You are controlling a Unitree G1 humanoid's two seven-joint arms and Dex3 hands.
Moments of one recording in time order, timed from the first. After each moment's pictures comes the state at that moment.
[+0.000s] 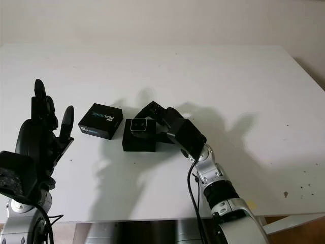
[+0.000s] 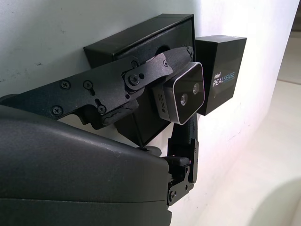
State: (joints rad) left arm 0.05 0.12 0.16 -0.41 0.08 0.17 0.06; right arm -0.59 -0.14 0.16 0.77 -0.19 -0.31 0.25
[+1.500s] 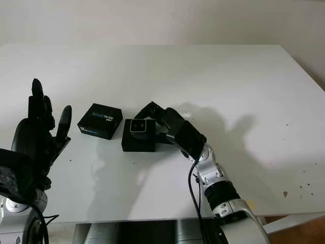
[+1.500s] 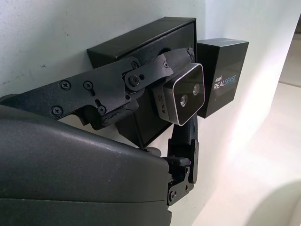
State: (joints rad) left arm 0.05 0.14 0.19 -0.44 0.07 0.22 0.04; right arm -0.57 -0.15 0.18 0.72 -0.20 -0.31 0.26
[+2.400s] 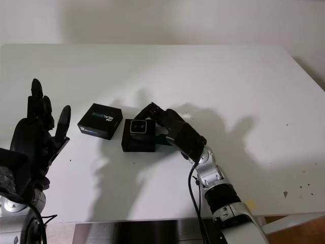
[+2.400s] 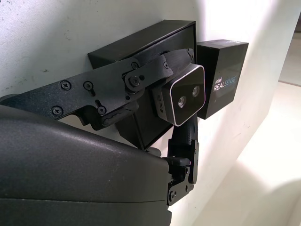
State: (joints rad) left arm 0.05 0.15 0.19 -0.44 0.06 0.23 0.03; right arm -0.55 -0.15 0.19 0.69 -0.20 -0.29 0.26
